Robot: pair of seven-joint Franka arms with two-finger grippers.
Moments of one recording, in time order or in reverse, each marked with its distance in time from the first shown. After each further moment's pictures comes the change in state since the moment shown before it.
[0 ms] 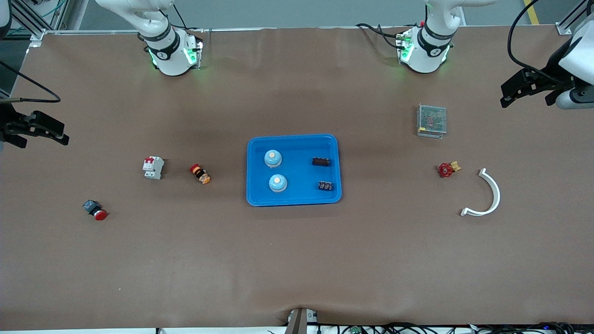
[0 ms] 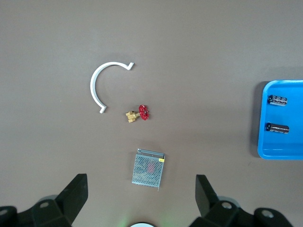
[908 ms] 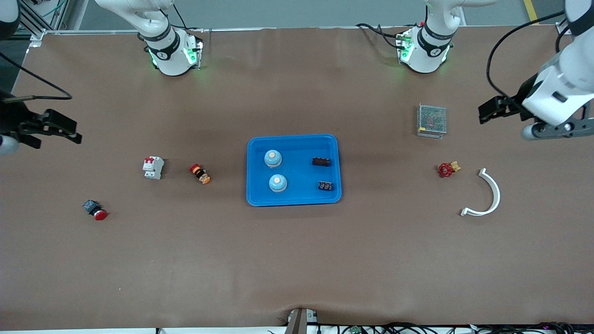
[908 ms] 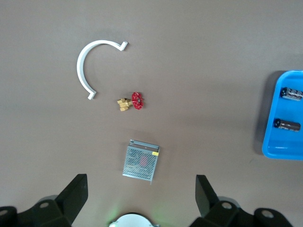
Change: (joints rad) left arm -0.019 0.103 -0.028 -0.052 -0.002 0.026 -0.112; right arm 0.055 0.001 0.015 0.000 0.051 -0.011 0.017
